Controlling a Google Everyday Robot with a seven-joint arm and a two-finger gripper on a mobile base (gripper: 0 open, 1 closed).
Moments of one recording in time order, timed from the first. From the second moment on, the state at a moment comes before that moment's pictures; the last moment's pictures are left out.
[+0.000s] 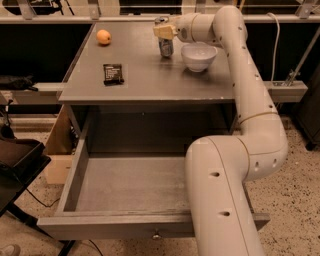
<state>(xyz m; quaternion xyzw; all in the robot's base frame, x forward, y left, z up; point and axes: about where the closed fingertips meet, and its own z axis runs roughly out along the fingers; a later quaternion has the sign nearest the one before) 0.927 -0.018 0.924 -0.36 0.68 0.23 0.59</state>
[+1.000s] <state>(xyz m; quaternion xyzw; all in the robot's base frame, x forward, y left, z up) 0.864 -0.001 1.022 -0.44 0.62 0.22 0.60</state>
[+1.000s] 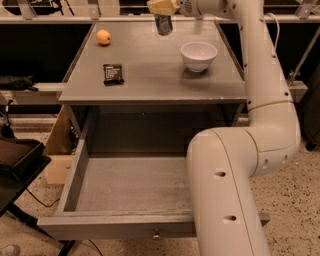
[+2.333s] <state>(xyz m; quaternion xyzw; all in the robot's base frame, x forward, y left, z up) 0.753 -0.086 1.020 -0.46 0.79 0.14 0.39</state>
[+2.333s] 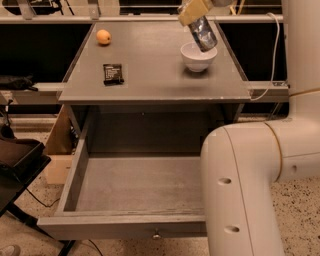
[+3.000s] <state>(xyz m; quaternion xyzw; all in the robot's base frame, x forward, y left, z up) 0.717 -0.120 0.952 -0.36 0.86 0.16 0.32</state>
